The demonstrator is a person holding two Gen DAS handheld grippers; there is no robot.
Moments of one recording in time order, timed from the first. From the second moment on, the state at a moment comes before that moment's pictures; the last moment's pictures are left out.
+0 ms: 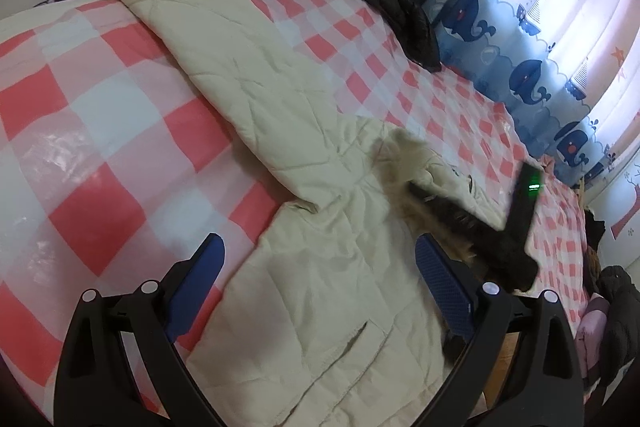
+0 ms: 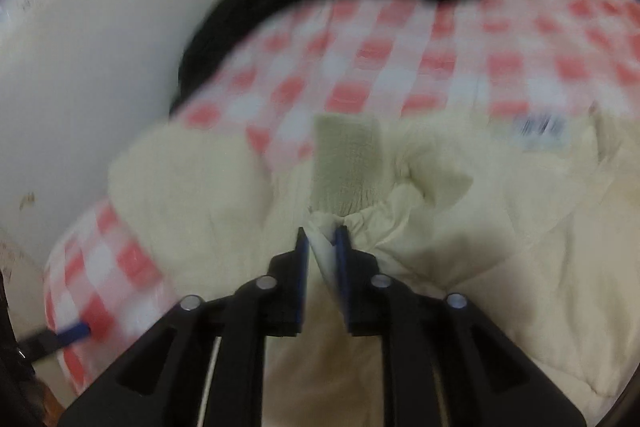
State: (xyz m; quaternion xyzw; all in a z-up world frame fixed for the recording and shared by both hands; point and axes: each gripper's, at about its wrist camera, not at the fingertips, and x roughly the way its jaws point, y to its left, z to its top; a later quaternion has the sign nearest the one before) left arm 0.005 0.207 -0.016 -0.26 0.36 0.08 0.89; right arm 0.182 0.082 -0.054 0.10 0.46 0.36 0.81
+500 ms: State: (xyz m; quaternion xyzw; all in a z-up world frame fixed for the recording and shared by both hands) left arm 0.013 0.196 -0.022 -0.27 0.38 0.07 0.88; right arm 0.214 0.001 -0.068 0.12 0.51 0.19 0.83
